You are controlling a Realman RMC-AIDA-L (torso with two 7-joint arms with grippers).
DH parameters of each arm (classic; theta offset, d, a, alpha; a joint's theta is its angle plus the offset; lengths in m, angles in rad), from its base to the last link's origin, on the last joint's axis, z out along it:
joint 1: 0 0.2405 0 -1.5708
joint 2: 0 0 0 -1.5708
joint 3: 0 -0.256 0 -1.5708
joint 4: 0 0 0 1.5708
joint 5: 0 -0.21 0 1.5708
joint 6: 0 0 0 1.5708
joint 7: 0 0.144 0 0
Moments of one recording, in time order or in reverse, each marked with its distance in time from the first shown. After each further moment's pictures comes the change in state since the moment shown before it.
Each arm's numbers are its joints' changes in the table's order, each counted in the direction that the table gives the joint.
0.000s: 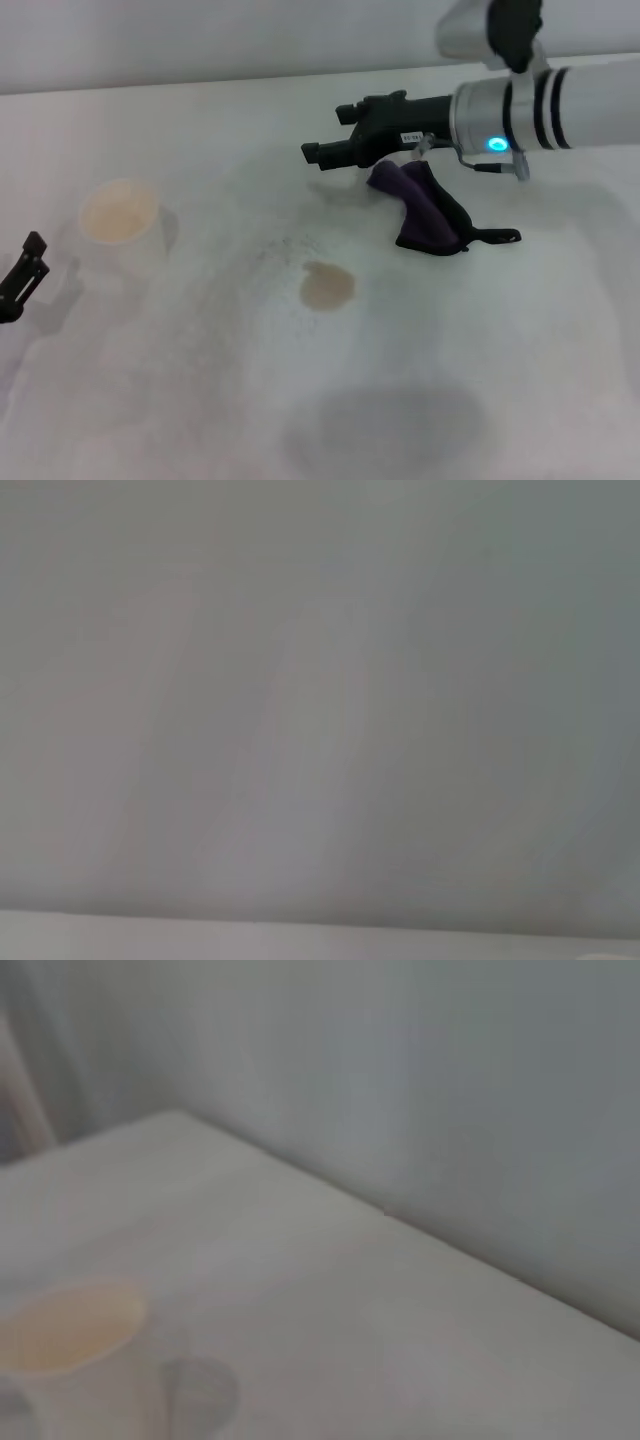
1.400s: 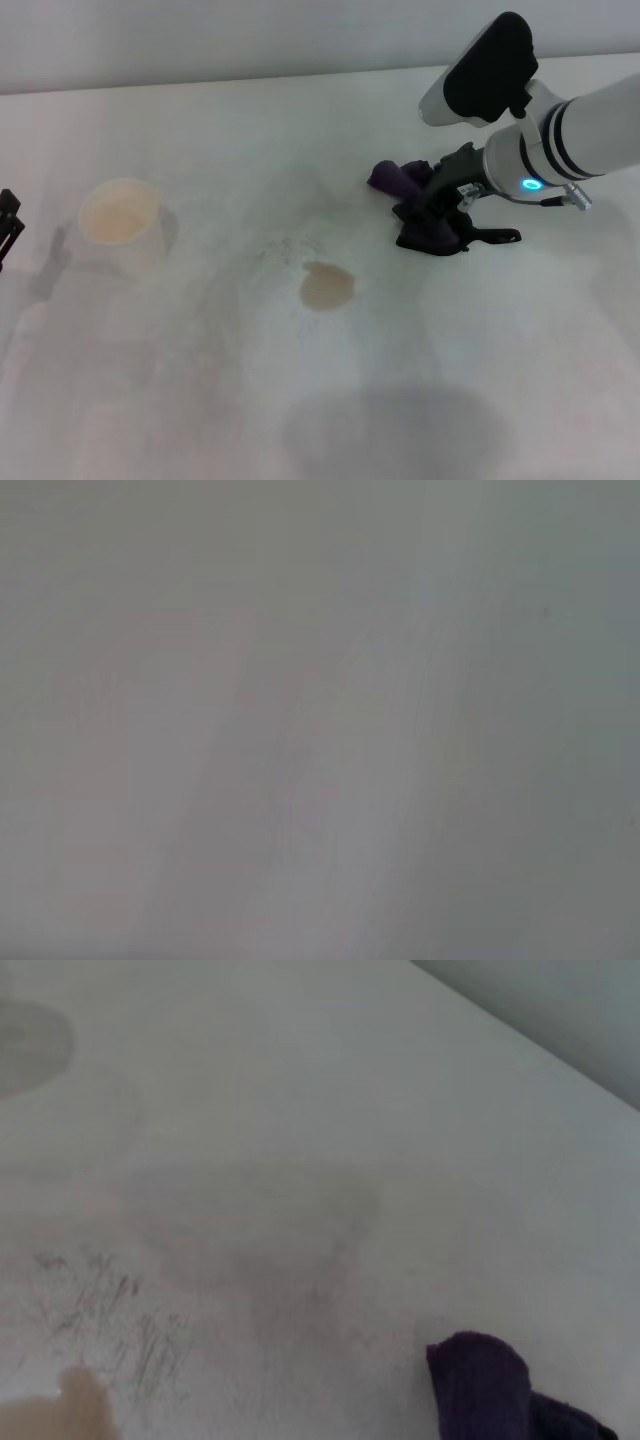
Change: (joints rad) left arm -0.058 -0.001 0.009 0.000 0.109 -0.019 -0.004; right arm -0.159 -0.008 0.344 0.421 0.705 -0.048 0.781
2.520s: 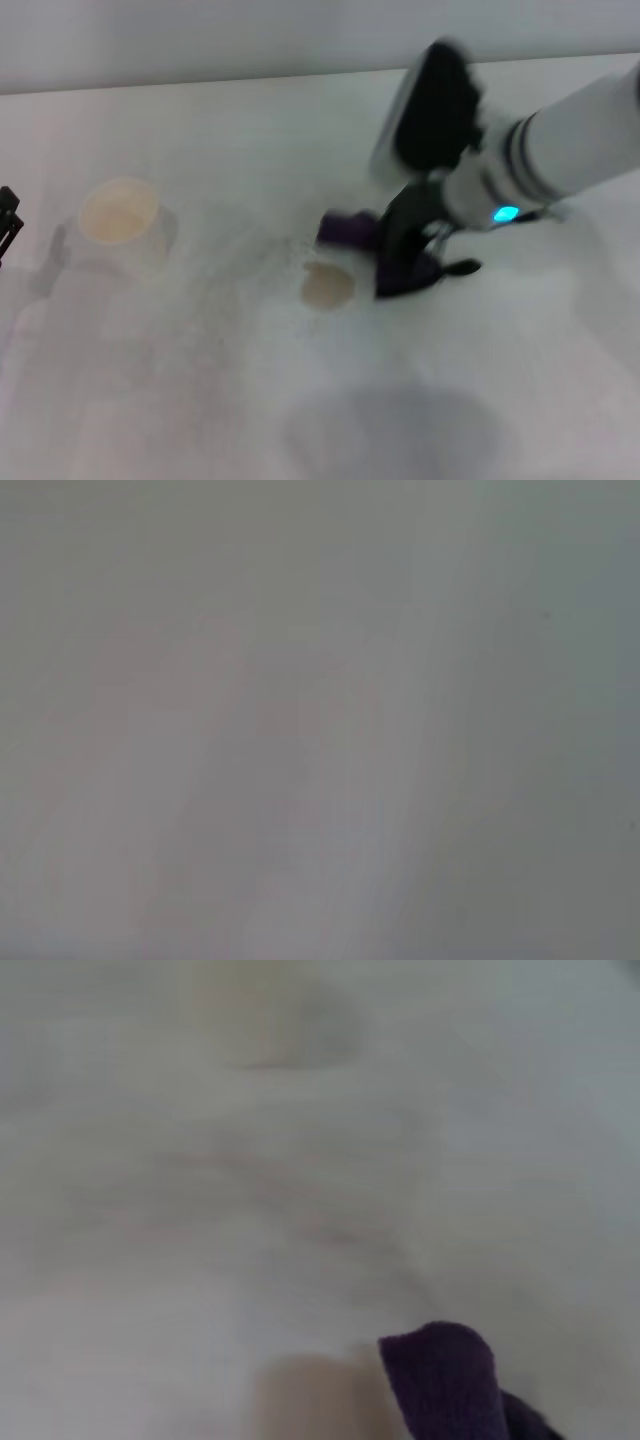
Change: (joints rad) left arm -0.003 0.003 0.000 -0.002 0.000 0.000 -0.001; right arm -0.053 0.005 0.159 0.270 0.035 0.196 -0.035
